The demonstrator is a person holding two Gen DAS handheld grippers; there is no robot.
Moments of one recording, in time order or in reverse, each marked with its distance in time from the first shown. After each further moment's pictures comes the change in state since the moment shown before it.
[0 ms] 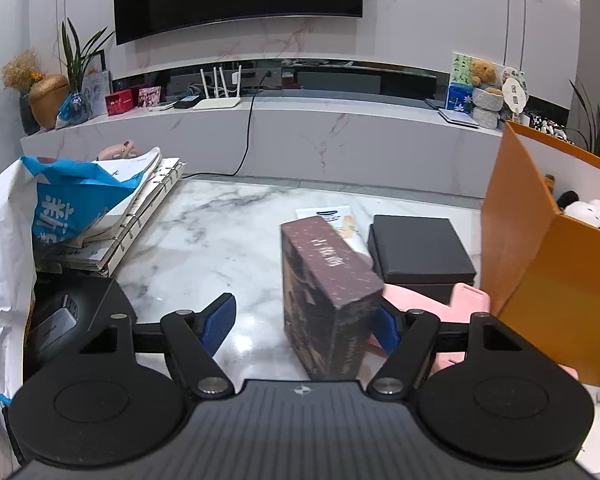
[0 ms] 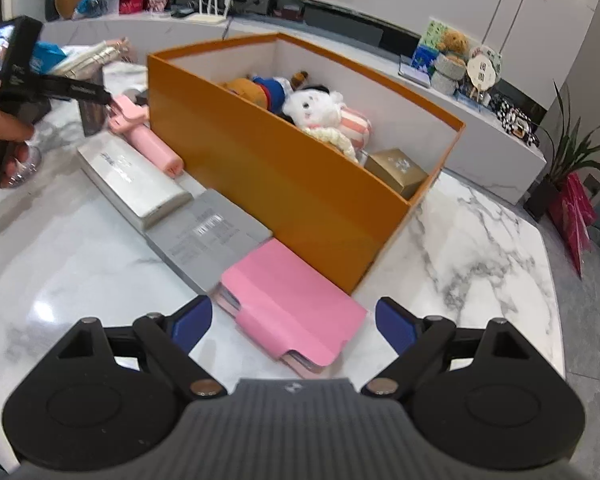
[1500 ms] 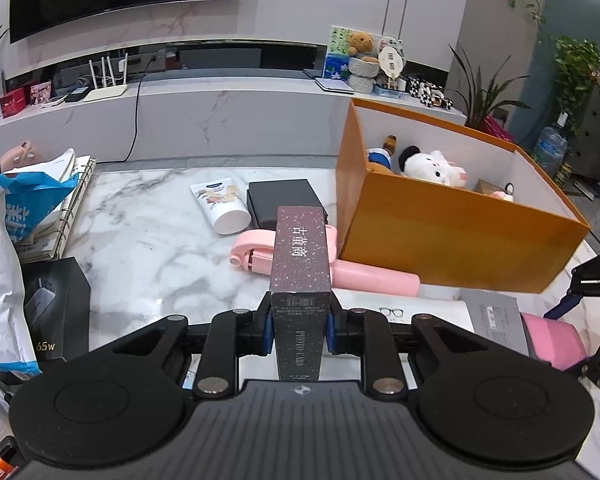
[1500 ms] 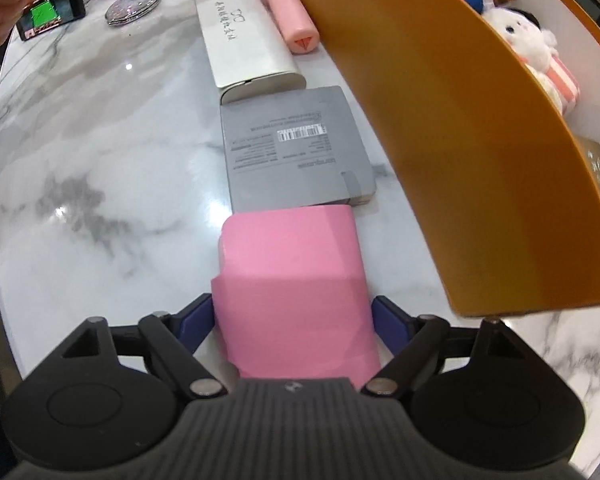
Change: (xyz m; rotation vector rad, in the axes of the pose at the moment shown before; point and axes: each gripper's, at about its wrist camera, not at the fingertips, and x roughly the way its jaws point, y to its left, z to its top) left arm -0.091 -0.002 -0.008 0.151 0.099 -0.336; right arm 0.090 -0.003 0.020 -0.441 0.357 0.460
